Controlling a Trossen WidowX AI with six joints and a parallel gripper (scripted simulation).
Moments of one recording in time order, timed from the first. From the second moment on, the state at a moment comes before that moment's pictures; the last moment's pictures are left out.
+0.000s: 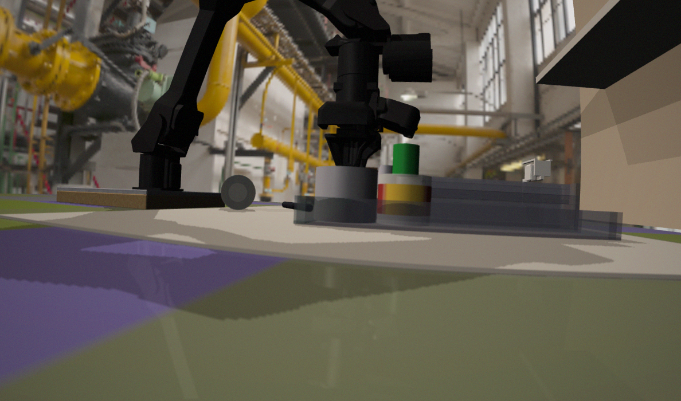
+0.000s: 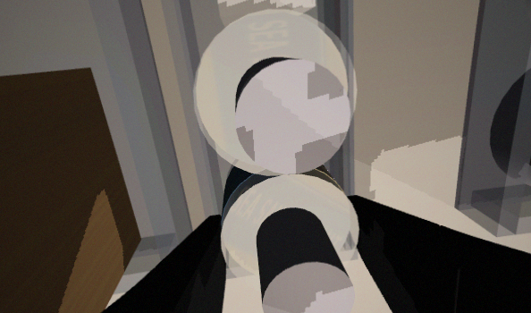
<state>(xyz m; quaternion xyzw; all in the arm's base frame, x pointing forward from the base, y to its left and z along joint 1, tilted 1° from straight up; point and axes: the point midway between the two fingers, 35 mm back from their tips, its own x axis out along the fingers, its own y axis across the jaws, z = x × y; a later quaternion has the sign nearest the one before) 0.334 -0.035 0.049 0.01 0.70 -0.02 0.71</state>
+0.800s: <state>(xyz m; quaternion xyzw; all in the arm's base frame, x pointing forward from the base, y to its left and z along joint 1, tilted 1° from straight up) 0.333 -0.035 0.049 0.02 0.70 -0.02 0.71</state>
